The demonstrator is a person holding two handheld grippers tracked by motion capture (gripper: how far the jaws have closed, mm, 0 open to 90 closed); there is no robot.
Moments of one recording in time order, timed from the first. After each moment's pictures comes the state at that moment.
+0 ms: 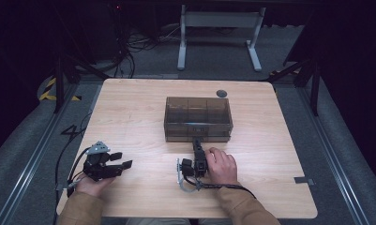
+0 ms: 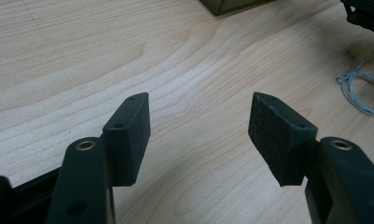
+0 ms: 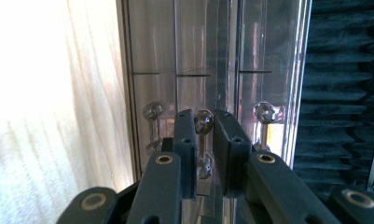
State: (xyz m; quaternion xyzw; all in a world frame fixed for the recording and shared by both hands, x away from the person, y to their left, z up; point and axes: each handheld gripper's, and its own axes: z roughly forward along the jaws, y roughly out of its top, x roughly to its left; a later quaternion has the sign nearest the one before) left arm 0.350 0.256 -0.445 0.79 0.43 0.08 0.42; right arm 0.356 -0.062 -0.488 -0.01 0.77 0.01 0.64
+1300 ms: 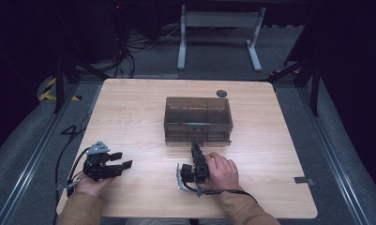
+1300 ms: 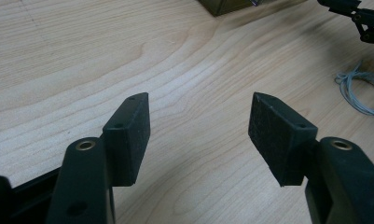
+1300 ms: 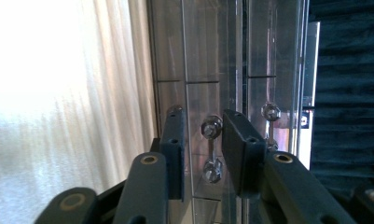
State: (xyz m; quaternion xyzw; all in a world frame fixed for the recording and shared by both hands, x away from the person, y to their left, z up) left arm 0.350 0.256 -0.444 0.79 0.43 0.08 0.42; right arm 0.336 -0.061 -0.481 -0.01 0.80 0.04 0.60
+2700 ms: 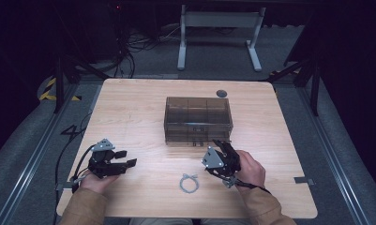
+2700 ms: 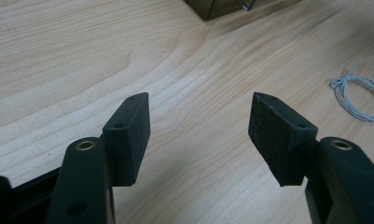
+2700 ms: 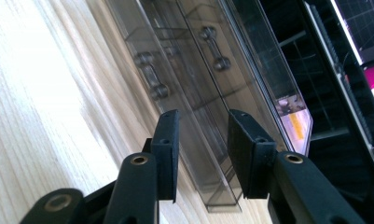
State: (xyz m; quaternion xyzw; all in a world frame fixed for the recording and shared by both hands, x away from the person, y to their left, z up) left arm 0.361 0.244 -0.445 0.80 0.41 0.07 0.43; right arm 0.336 -0.138 -0.407 0.14 0.86 0.20 0.46
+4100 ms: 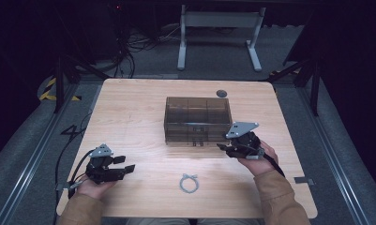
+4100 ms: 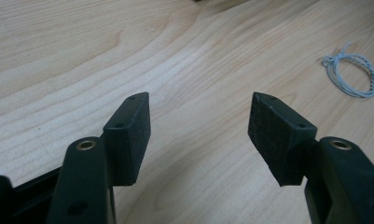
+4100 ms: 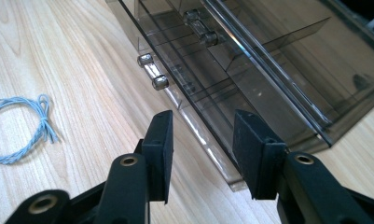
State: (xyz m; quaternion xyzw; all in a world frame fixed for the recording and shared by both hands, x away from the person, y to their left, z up) left arm 0.342 0.253 -0.449 0.81 0.41 0.06 0.42; right arm 0.388 -0.198 -0.373 0.23 0.90 0.32 0.21
